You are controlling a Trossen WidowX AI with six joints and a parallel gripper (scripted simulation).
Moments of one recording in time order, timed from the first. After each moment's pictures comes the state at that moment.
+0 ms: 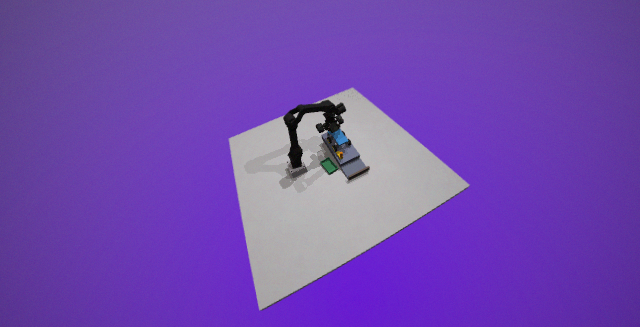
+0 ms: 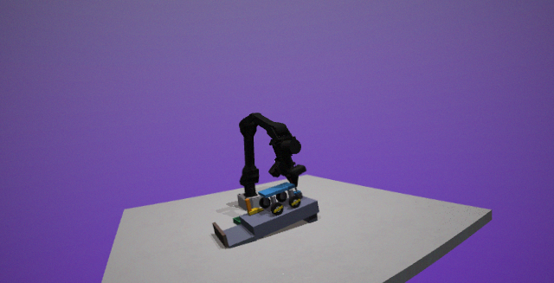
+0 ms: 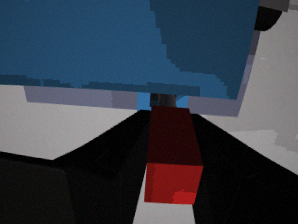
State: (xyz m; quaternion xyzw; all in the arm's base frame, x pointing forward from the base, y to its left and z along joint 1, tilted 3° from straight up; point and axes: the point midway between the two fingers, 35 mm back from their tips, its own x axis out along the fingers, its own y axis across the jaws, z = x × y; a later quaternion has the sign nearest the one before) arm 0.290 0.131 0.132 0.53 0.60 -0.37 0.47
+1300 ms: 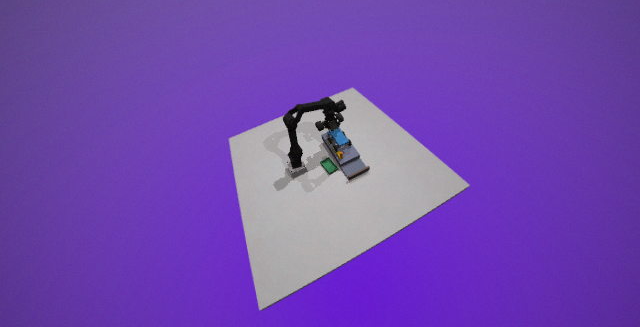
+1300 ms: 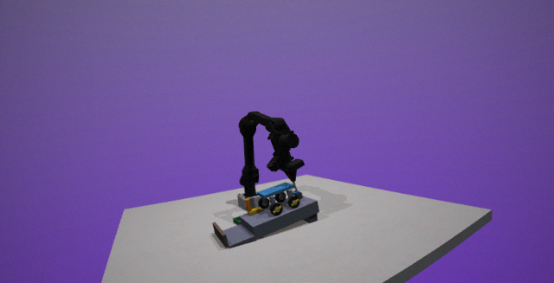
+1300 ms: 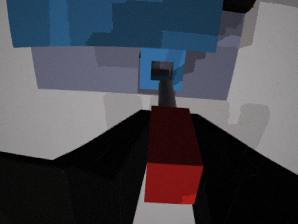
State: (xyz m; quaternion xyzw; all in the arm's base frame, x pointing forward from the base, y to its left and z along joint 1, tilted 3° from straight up) arm 0.287 0.125 0.156 0.53 0.60 -0.37 0.47
